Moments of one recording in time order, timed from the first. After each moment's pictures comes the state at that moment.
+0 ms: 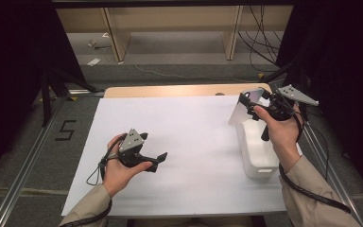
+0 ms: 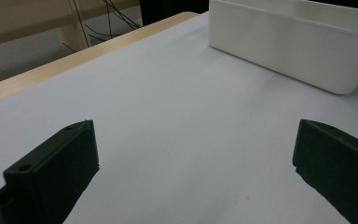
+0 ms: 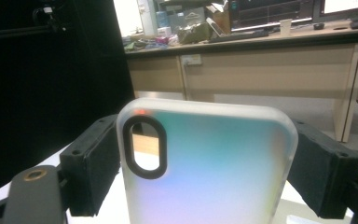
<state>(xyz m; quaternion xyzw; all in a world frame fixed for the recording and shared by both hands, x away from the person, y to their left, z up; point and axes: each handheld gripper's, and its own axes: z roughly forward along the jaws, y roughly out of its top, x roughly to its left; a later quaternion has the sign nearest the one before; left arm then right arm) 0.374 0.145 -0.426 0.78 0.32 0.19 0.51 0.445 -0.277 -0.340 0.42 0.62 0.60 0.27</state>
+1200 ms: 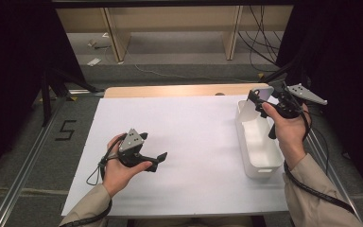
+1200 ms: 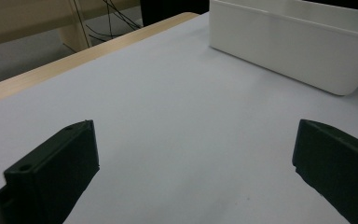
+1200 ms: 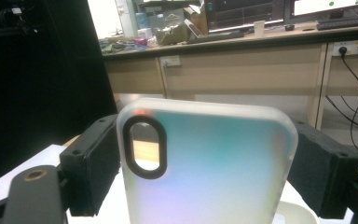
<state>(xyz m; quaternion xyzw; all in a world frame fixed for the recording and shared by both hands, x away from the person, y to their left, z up) 0.374 0.146 -0.425 0.78 0.32 0.19 0.51 0.451 -0.299 -0.341 0.45 0.61 0.58 0.30</state>
